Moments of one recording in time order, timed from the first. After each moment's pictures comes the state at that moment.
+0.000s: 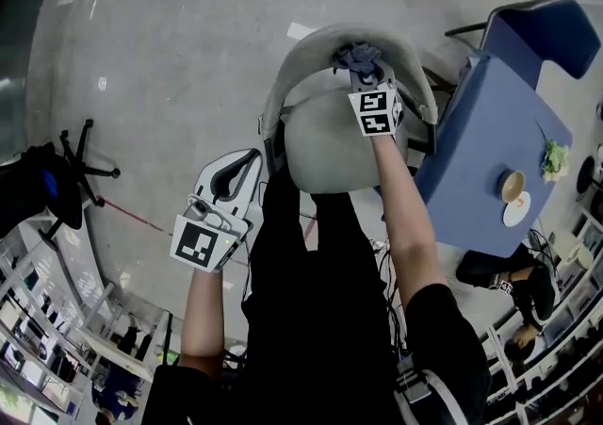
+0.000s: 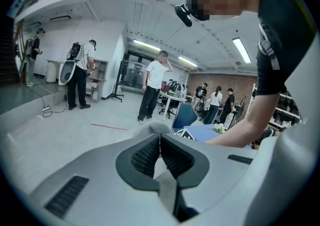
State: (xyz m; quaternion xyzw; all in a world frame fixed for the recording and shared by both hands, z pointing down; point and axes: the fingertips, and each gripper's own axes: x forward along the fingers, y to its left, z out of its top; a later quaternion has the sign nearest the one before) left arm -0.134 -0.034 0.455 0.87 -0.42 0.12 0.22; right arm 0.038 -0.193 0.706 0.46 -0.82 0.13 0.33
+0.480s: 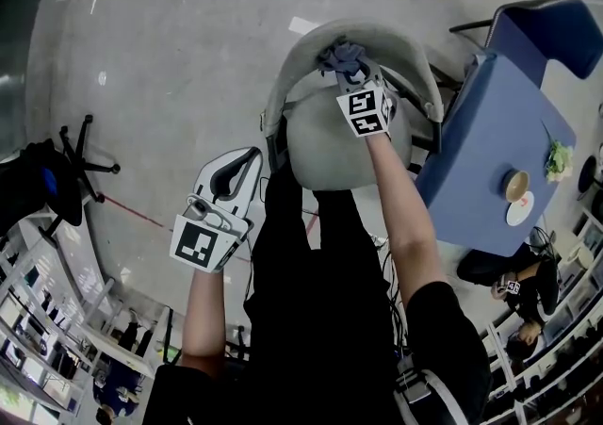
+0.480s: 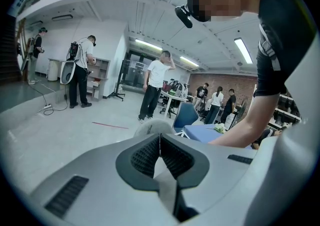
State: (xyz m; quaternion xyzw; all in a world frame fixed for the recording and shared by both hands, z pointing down) left arm -0.143 -0.035 0.465 0.87 -0.43 0.11 0.22; right arm -0.011 -0.180 0.722 0.40 -0.85 0.12 0.32
